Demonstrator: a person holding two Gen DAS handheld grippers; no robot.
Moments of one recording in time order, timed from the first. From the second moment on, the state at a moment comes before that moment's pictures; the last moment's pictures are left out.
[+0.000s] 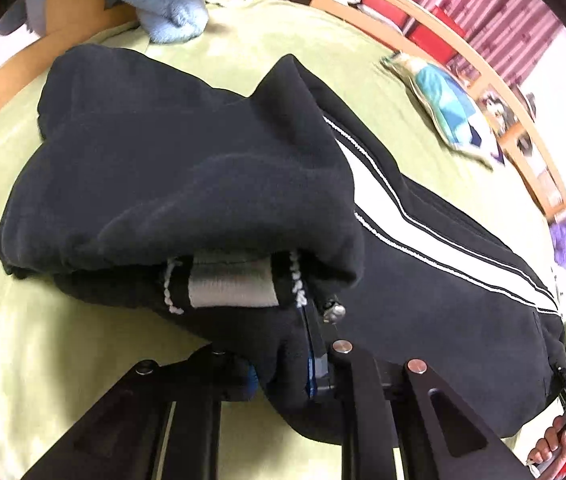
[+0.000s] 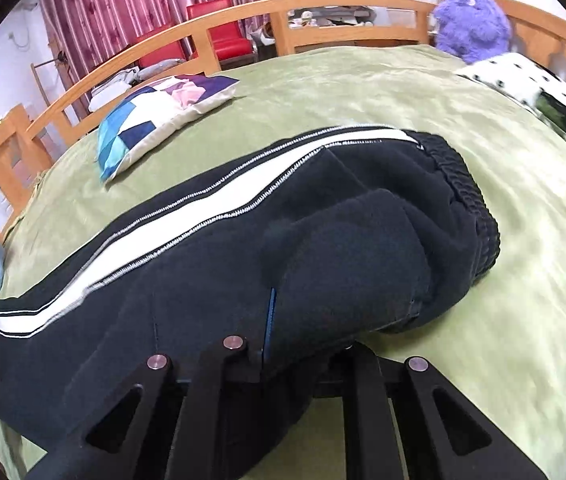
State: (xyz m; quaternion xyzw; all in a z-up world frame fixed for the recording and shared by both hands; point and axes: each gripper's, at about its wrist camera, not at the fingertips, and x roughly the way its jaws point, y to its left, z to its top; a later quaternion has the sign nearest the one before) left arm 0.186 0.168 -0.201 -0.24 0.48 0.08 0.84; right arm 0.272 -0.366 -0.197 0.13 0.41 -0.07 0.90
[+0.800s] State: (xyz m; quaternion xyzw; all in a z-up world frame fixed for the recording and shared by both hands) left arm -0.010 0.131 -0.152 -0.12 0.48 -0.02 0.87; right arm 0.019 -0.436 -0.186 0.10 0.44 -0.11 0.89
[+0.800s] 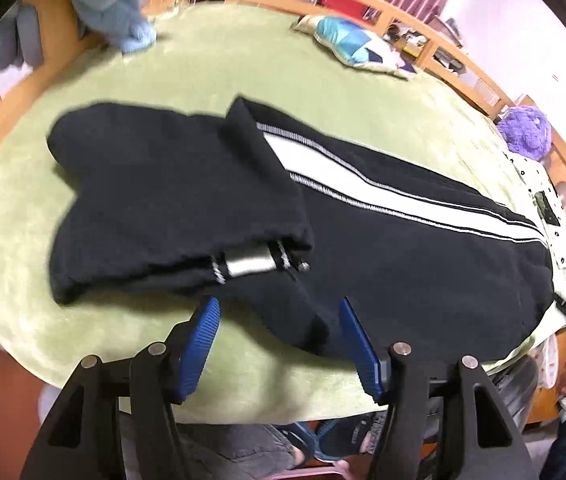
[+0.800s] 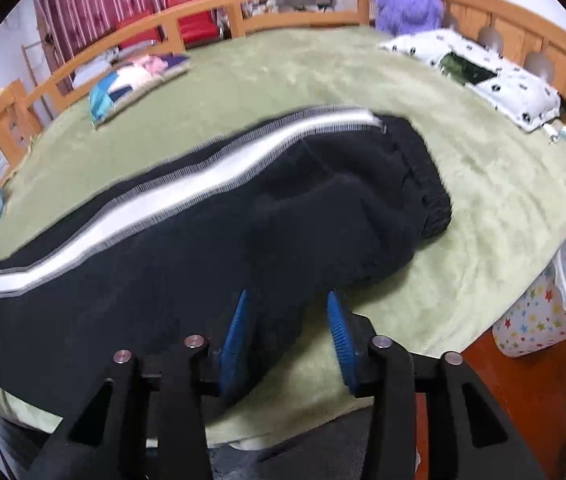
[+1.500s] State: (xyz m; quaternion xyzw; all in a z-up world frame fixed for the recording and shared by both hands) left arm 0.101 0.268 -0.192 -0.23 0.50 0.08 0.83; right arm 0.101 -0.341 -0.197 0.08 0.47 -0.07 0.87
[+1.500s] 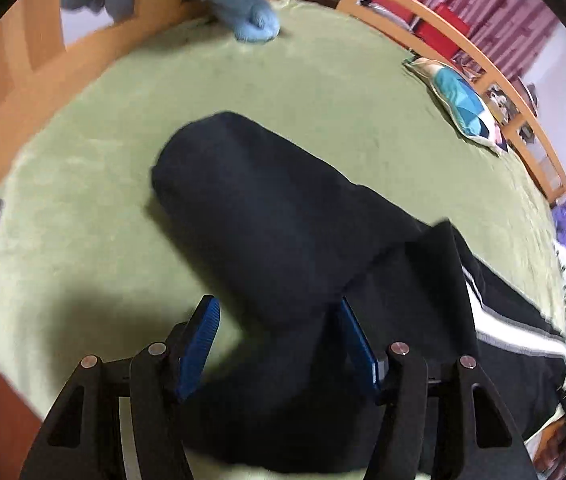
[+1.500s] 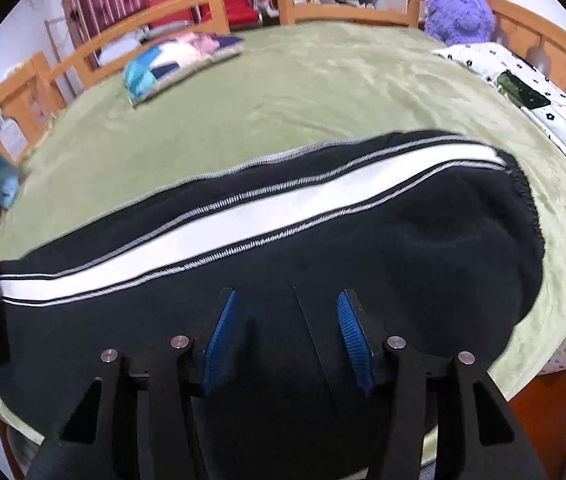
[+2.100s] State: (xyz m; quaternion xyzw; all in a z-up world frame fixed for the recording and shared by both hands) left arm 0.100 0.259 -0.104 -0.20 0.45 0.12 0.86; right arm 0.129 -0.319 -0.209 0.09 0.48 -0.04 0.87
